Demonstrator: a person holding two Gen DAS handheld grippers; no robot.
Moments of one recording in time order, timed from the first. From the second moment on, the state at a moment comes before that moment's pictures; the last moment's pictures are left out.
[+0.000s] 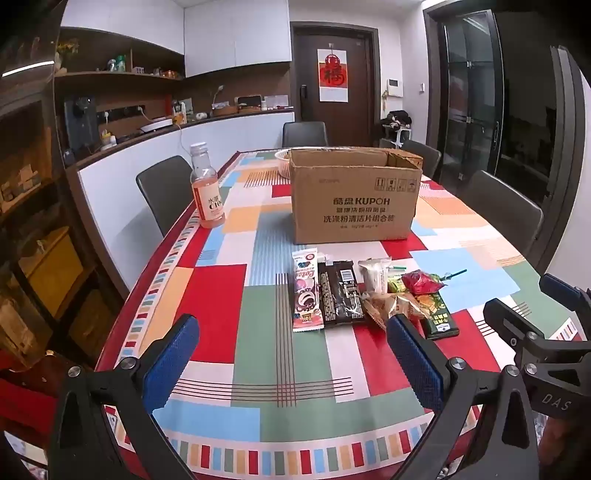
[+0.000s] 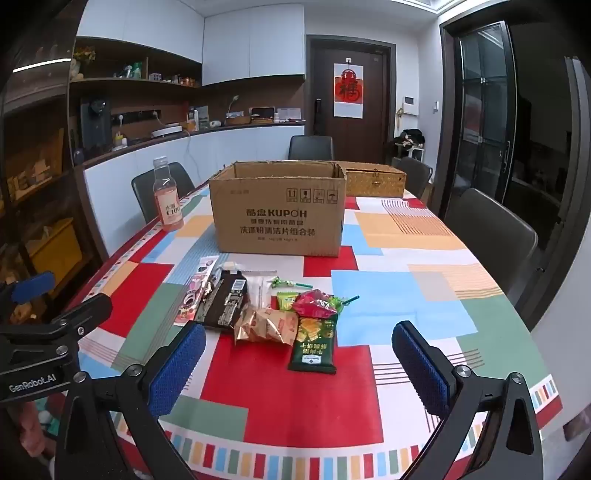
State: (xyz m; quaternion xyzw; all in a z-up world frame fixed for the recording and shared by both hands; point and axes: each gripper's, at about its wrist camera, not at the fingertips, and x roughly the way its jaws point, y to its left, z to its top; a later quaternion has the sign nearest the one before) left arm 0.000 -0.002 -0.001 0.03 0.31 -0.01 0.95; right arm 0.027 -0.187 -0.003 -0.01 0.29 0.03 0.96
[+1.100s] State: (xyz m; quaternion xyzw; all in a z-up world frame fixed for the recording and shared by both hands) left arm -0.002 0.002 0.003 0.02 0.30 -0.01 0.95; right arm 0.028 -0.186 -0.005 -0.01 0.30 0.03 0.95
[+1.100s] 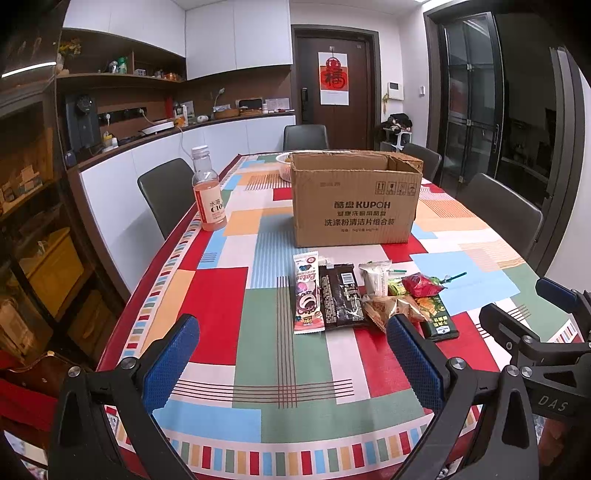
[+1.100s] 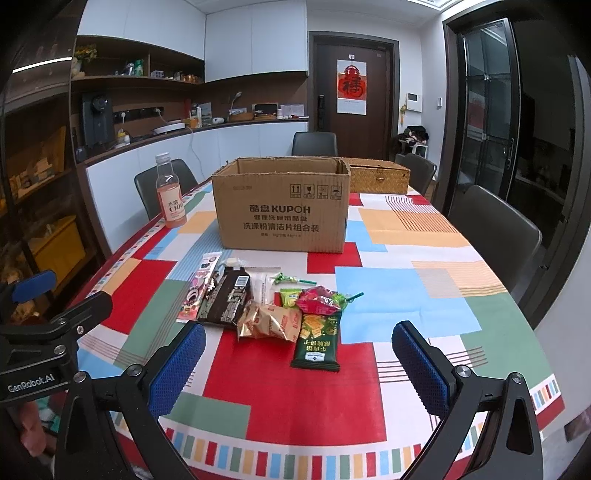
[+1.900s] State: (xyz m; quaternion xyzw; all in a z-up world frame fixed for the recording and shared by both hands) left arm -0.002 0.004 0.000 0.02 0.31 -0.01 0.95; right arm 0.028 -0.185 -0.005 -0.01 0.30 0.03 0.95
